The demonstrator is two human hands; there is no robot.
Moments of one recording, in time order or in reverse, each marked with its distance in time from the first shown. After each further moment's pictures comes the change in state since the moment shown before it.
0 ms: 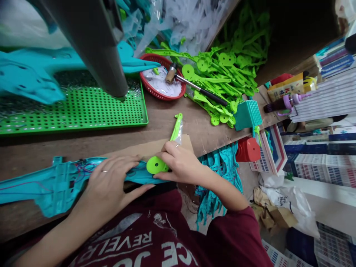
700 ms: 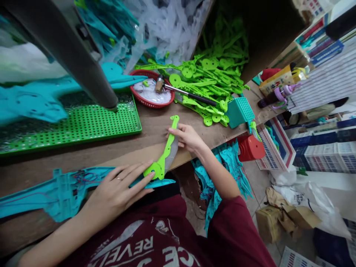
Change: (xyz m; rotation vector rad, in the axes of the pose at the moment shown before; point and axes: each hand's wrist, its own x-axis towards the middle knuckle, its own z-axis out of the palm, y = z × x) left_hand 0.008 -0.008 -0.002 0.095 -0.129 0.387; right_hand 0.031 0.069 -0.003 1.450 0.329 0.653
